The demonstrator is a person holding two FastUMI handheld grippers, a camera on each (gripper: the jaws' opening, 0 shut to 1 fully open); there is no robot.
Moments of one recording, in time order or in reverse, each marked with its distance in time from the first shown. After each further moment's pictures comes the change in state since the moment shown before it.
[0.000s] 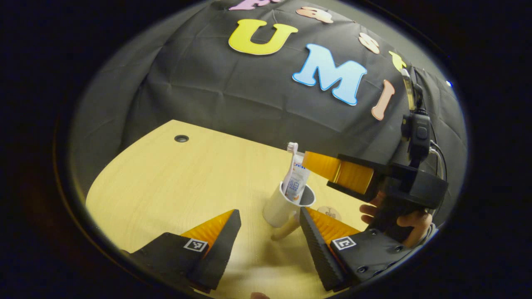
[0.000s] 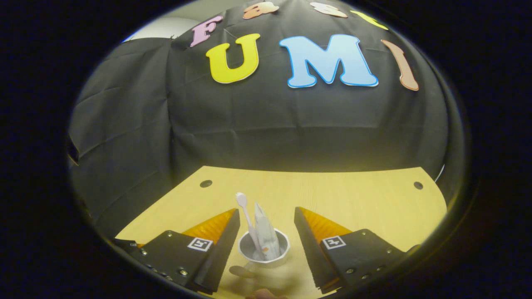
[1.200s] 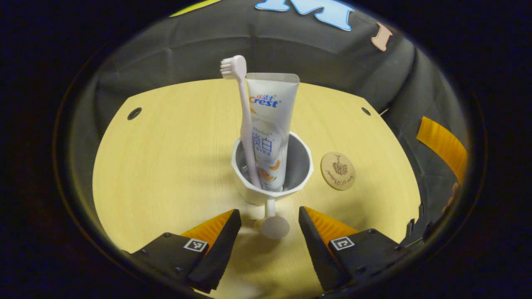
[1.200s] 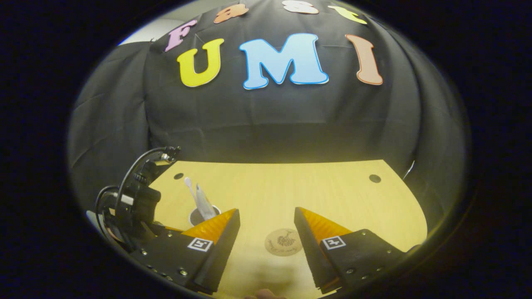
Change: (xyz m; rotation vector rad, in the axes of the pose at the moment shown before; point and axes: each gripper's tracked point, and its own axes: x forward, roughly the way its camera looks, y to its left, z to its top) left arm 0.091 -0.029 -0.077 0.189 0.578 0.043; right arm -0.089 -0.116 -0.010 0.041 0.093 -0.150
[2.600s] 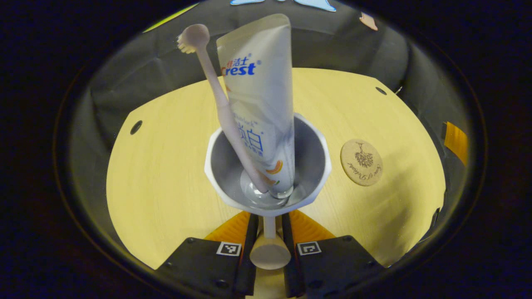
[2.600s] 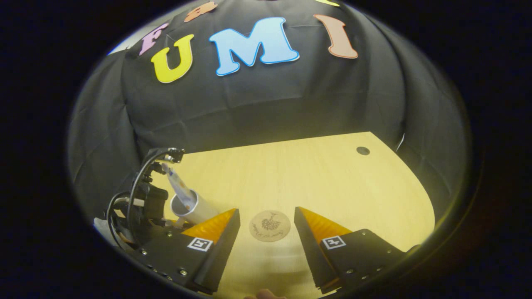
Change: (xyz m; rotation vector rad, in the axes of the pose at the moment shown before) left arm 0.025 0.009 0.005 0.126 0.026 0.165; right arm -0.003 -0.044 -0.036 0.135 0.095 -0.059
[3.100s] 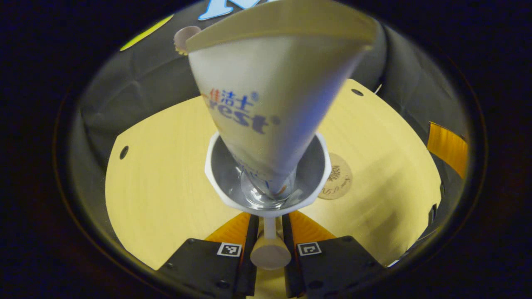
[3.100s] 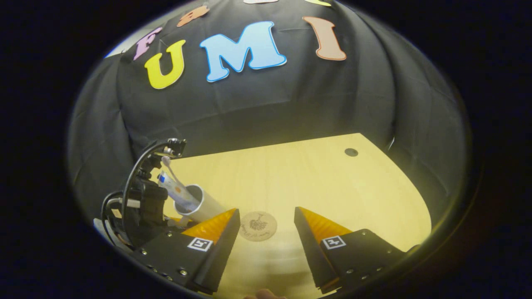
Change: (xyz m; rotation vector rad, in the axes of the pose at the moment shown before) left arm 0.000 -0.076 0.026 0.098 -0.054 -0.094; right arm -0.018 -0.032 0.007 0.013 -0.028 -0.042
